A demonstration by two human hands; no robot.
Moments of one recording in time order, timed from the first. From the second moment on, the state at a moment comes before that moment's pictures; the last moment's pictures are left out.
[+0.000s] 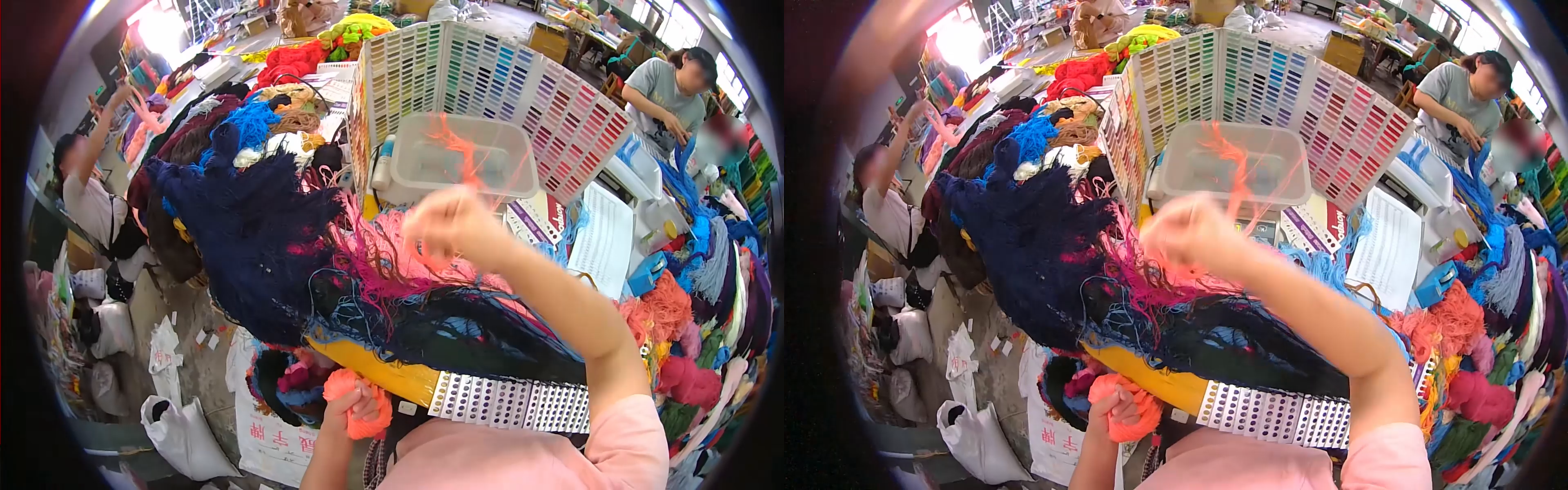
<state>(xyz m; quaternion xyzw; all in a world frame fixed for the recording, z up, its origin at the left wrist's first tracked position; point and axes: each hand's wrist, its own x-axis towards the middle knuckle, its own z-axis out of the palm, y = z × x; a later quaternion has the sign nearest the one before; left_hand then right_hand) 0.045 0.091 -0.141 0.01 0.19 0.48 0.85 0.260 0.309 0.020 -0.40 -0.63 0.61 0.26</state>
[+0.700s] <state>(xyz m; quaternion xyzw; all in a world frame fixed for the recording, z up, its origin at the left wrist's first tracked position) 0.057 0.072 -0.134 0.06 0.24 0.59 0.77 0.338 0.464 0.229 -0.30 -0.63 0.30 0.65</state>
